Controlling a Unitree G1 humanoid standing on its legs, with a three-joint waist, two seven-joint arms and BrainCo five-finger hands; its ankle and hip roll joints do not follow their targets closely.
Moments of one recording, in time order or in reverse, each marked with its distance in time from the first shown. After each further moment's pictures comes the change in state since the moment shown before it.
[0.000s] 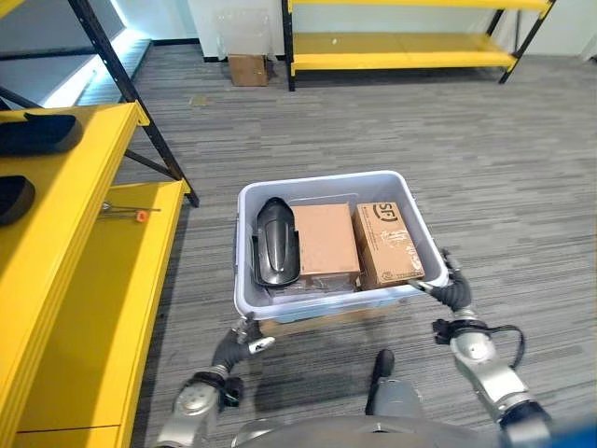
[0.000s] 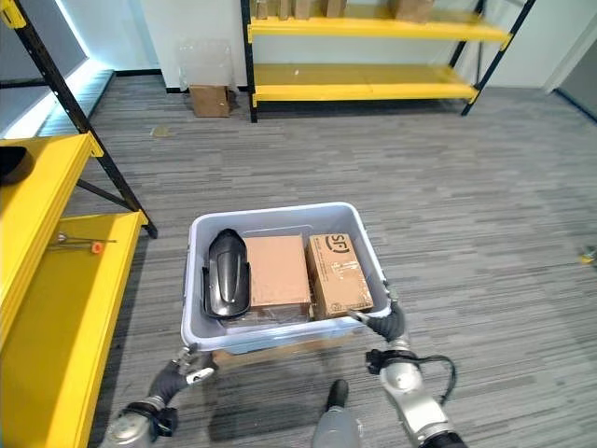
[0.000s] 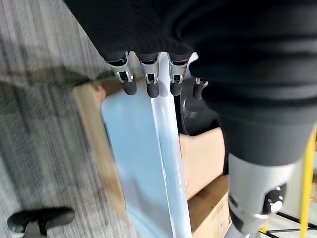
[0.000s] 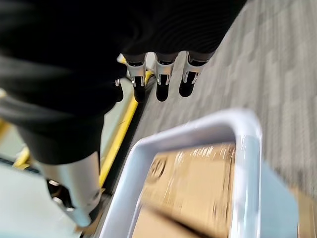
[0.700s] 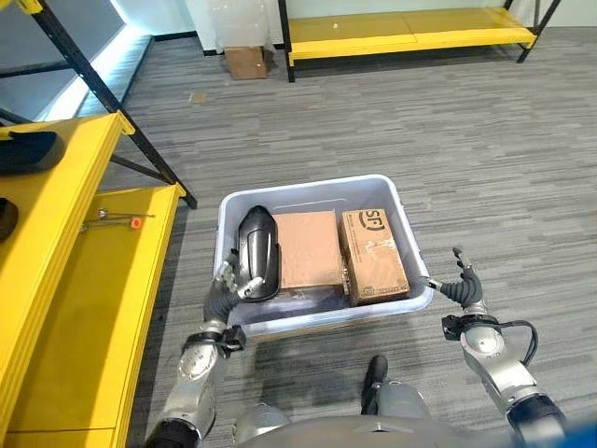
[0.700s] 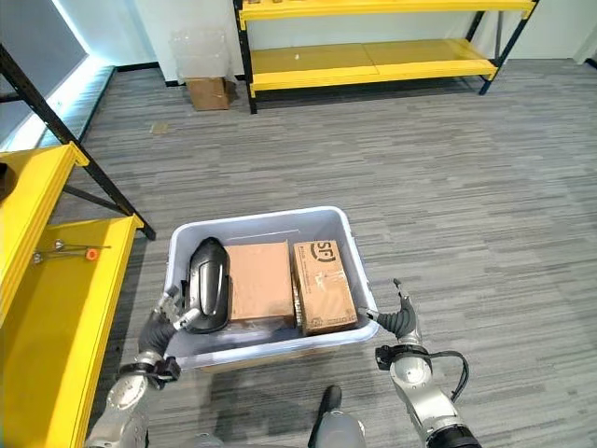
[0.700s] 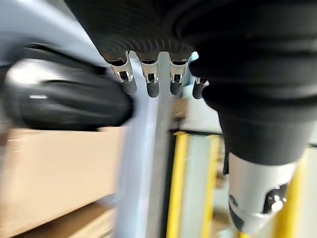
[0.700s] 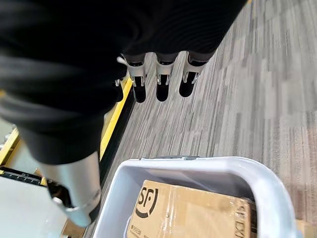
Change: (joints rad) left arm -0.082 0.007 0.143 -0.278 -0.107 -0.127 0.139; right arm -0.012 -0.002 0.013 -0.001 -0.002 0.018 -0.009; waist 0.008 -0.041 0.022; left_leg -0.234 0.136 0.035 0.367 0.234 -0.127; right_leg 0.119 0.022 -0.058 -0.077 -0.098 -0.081
